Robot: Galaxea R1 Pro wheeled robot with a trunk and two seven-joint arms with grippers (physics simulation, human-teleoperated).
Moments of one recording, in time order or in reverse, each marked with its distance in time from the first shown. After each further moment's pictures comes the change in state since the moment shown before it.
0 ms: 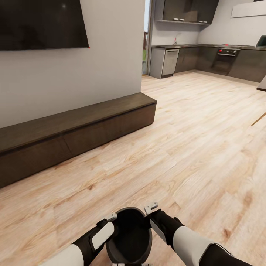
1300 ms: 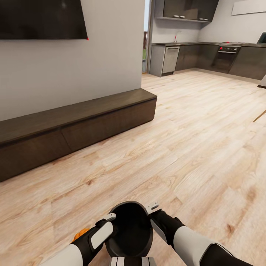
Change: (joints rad) left arm 0.000 0.007 0.009 0.001 0.000 0.000 -0.001; right arm 0.000 -0.005 -0.001 0.000 -0.001 -0.003 -0.005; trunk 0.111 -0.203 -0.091
